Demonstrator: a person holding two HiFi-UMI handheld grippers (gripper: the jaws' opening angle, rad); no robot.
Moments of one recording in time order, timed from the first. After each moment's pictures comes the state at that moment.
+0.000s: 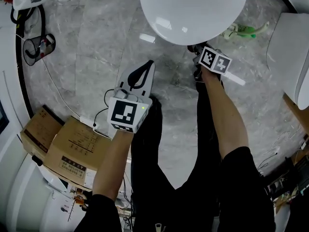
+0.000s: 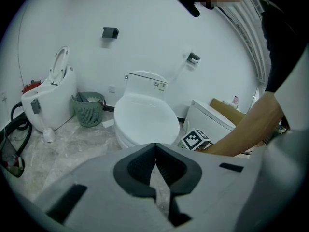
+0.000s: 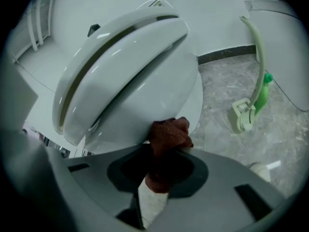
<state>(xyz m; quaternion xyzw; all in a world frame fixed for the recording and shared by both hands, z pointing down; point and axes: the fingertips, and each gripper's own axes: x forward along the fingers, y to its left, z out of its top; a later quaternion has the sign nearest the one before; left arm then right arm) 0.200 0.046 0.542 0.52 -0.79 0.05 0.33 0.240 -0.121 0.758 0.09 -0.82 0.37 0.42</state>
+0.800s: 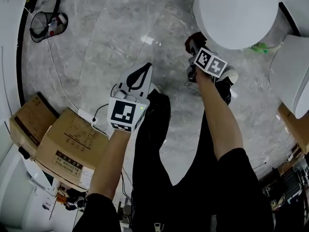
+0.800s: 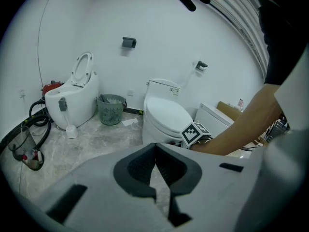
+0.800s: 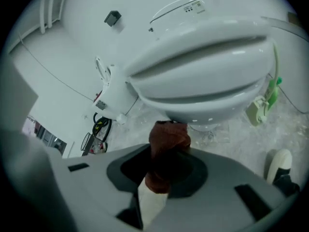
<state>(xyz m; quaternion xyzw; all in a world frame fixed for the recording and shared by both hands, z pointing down) 0.167 0.227 0.534 0.48 -0.82 0.04 0.32 0.174 0.038 0.728 0.10 -0.84 0.33 0.42</state>
